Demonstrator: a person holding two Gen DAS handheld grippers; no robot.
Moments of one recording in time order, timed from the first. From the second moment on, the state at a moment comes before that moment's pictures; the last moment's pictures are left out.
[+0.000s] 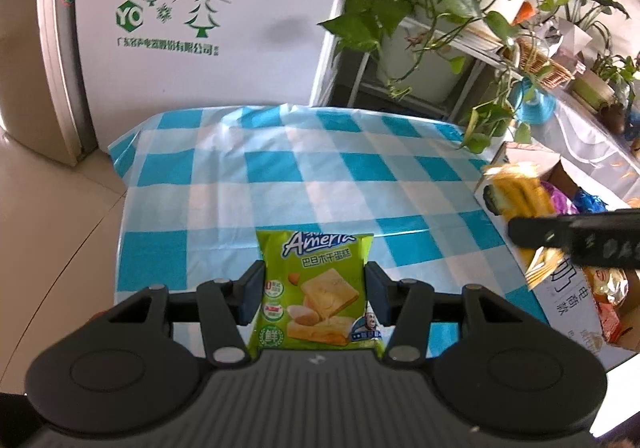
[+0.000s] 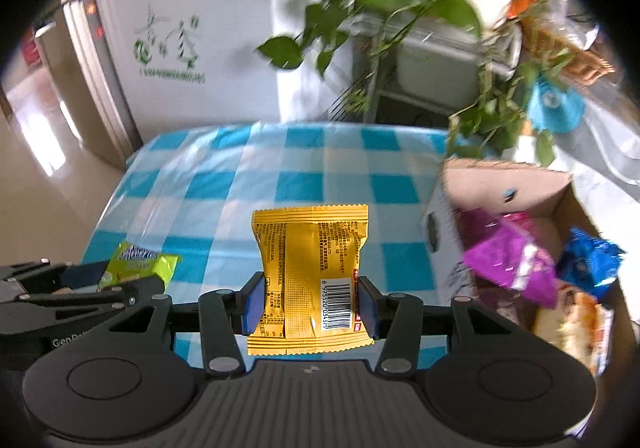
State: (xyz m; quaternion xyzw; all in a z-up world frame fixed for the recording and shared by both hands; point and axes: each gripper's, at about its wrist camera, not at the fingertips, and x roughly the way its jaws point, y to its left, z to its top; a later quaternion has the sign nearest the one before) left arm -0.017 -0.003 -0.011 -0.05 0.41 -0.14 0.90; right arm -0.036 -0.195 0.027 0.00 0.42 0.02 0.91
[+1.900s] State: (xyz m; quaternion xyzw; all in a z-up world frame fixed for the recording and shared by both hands) left arm -0.021 -0.236 0.039 -0.05 0.39 -0.31 0.87; right arm -0.120 -0.411 0.047 0.30 0.32 -0.22 0.87
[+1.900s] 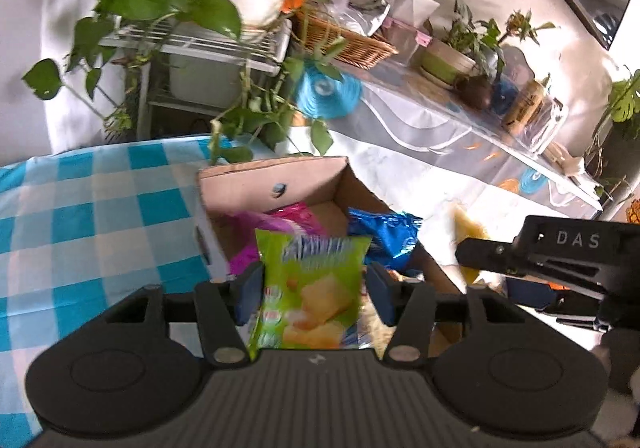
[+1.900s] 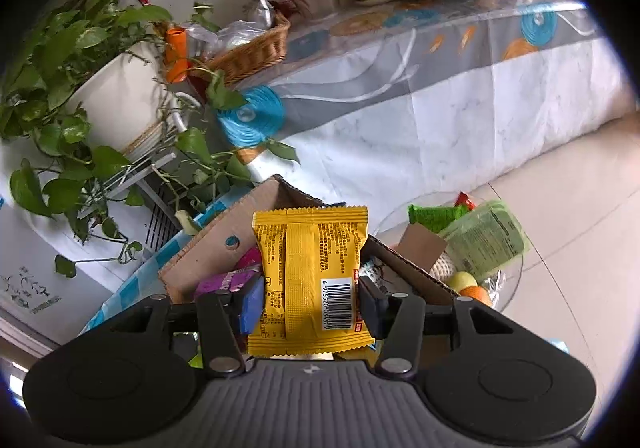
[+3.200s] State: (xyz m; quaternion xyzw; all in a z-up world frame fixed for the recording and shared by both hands) left arm -0.044 -0.236 0.067 0.08 0.41 -0.18 0.89; right arm -0.121 -0.400 0.048 0.18 0.37 -0.26 0.87
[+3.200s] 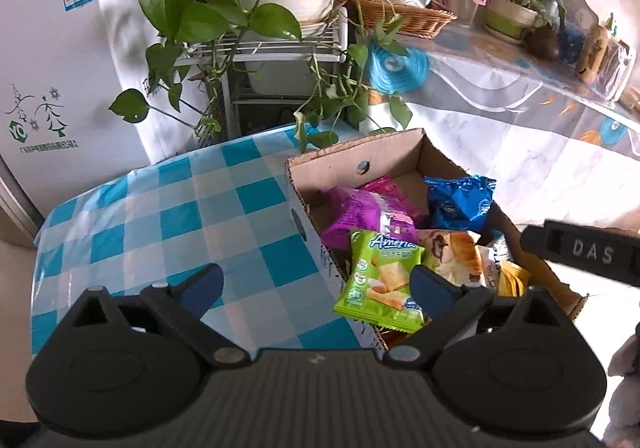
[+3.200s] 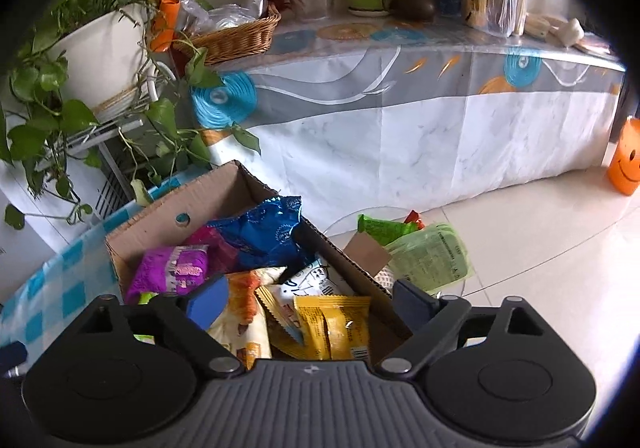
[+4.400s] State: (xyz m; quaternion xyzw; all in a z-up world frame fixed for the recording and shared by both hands) left arm -0.035 -0.254 0.071 0.12 0.43 -0.13 0.89; right arm -0.113 -0.397 0.043 0.16 0.41 -0.25 0.87
